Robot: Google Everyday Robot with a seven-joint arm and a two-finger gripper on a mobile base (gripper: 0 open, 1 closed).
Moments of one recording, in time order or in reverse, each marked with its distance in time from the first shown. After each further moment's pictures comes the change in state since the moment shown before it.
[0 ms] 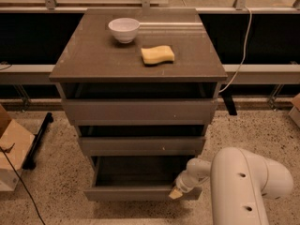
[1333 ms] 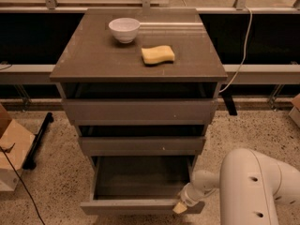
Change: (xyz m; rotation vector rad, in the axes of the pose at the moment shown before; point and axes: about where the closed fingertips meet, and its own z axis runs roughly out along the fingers) arm 0.039 0.055 -0.004 -0.050 0.023 0.087
